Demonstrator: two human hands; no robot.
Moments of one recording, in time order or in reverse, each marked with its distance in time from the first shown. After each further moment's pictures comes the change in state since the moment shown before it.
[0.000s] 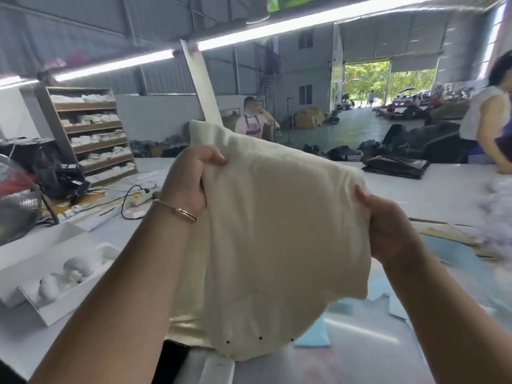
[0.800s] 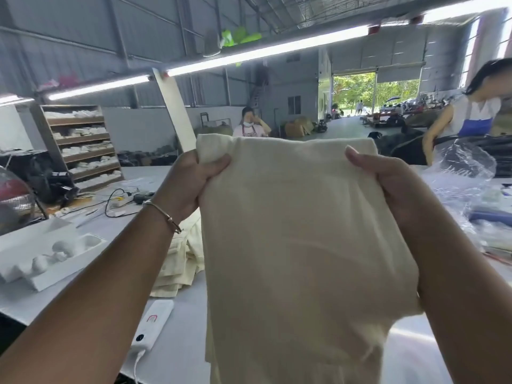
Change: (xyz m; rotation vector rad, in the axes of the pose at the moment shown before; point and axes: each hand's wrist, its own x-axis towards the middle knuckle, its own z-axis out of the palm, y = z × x) left_hand -0.196 -0.011 0.226 0.315 -0.049 0.197; right_hand -0.294 -0.184 0.011 -0.195 0.175 -0.065
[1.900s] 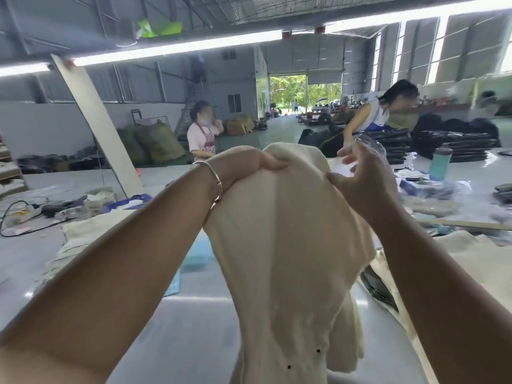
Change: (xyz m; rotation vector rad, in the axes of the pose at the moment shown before) left_hand -0.008 0.017 0.196 0.293 -0.619 -0.379; right_hand -0.069 -0.027 -0.095 -1.394 0.912 -0.225
